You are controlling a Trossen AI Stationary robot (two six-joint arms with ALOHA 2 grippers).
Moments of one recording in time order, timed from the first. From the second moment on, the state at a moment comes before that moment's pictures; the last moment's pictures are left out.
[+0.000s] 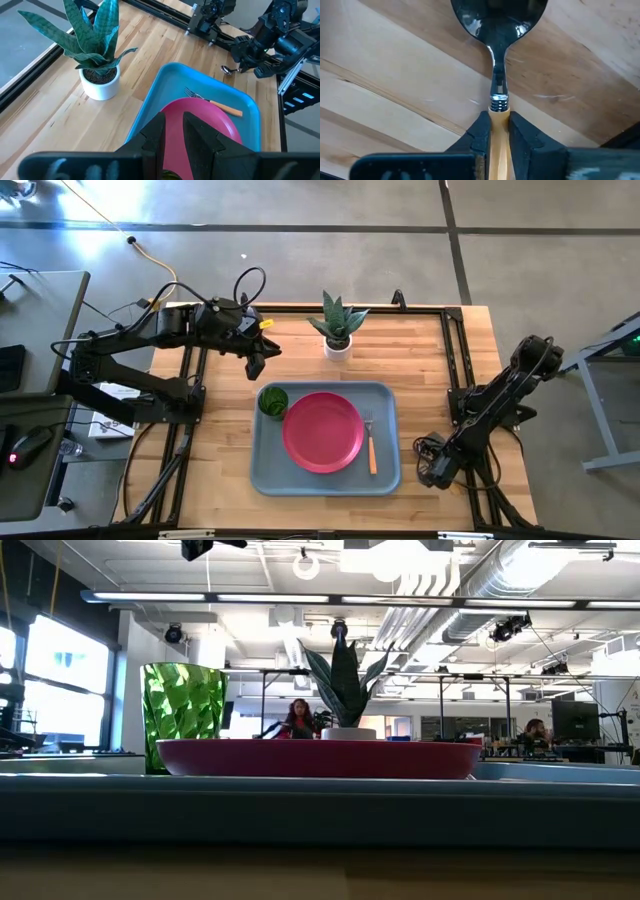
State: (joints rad) left arm 0.16 1.15 1.35 -0.83 -0.01 -0.31; right arm 0.90 1.43 0.61 -0.59 -0.16 1.91
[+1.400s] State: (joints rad) left arm 0.16 1.15 1.35 -0.83 -0.01 -0.31; right arm 0.60 1.43 0.85 -0.60 0.19 2.19
